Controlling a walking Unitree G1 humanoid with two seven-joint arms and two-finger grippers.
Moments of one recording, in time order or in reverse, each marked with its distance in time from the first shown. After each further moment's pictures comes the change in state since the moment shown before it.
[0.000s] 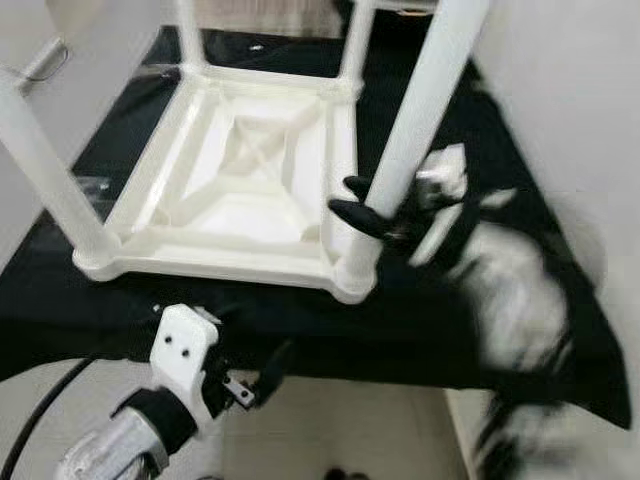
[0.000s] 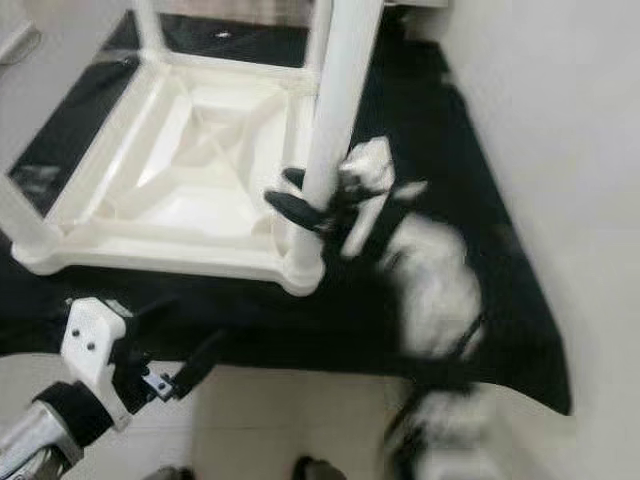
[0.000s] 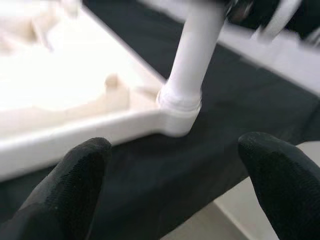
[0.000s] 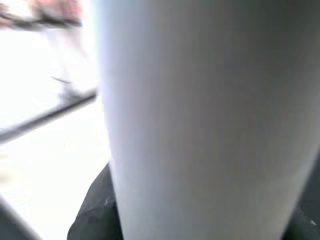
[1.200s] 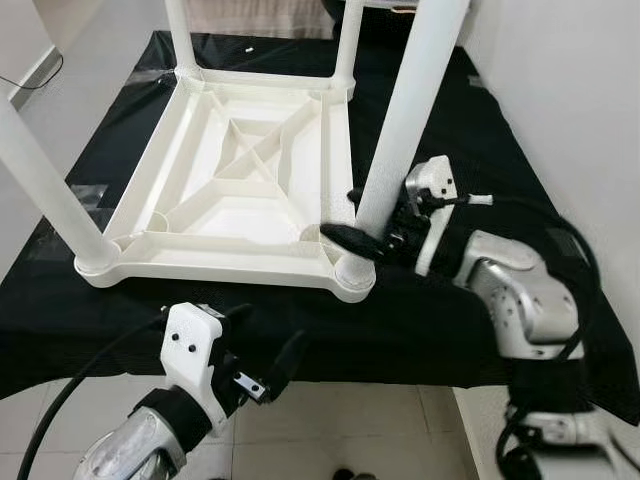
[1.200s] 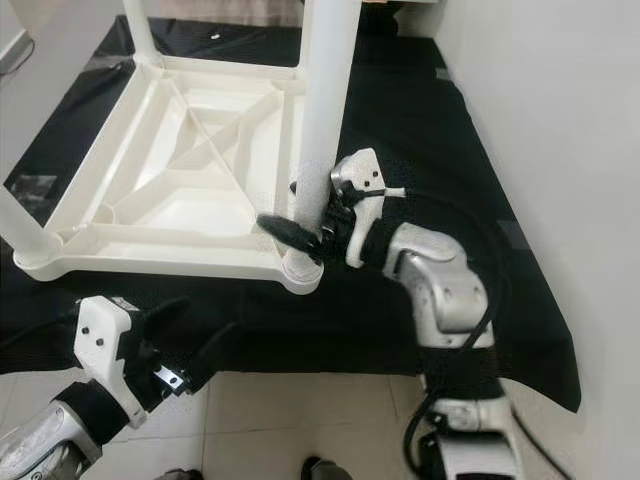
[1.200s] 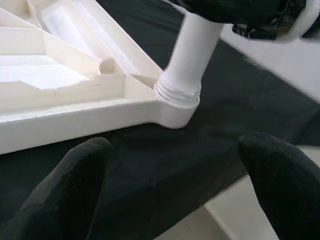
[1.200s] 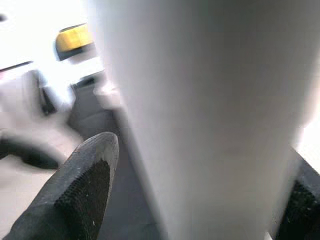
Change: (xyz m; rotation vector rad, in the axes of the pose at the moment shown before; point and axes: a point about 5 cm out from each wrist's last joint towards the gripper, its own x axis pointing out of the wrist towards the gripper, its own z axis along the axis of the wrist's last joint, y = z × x) left arm 0.002 -0.006 -0.007 -0.055 0.014 0.006; right arm 0.008 -0.032 0.025 -0.011 0.101 0.720
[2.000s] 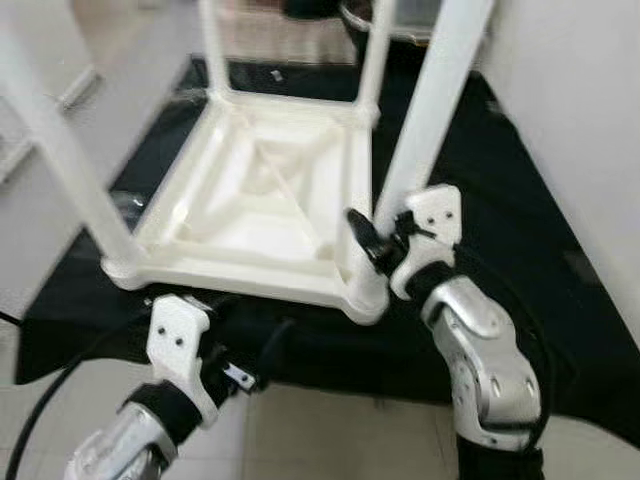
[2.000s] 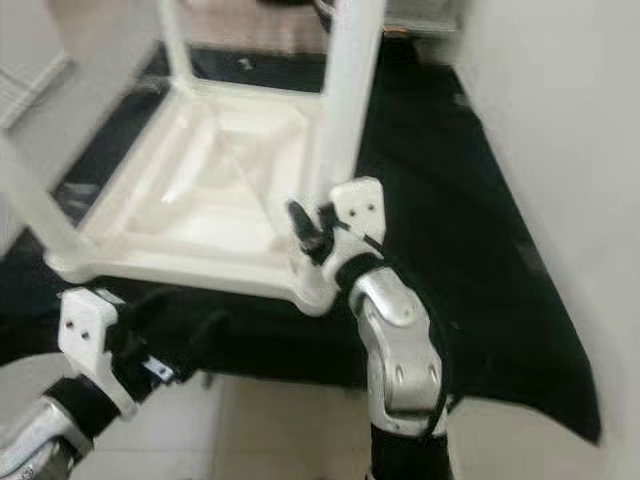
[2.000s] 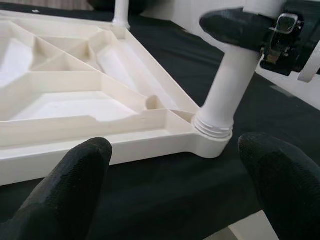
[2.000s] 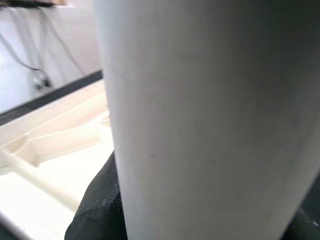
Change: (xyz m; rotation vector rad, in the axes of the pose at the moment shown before) left arm 0.003 0.011 0.012 -0.001 -0.074 0.062; right arm 0.001 0.036 -0.025 -0.001 -0.019 -0.899
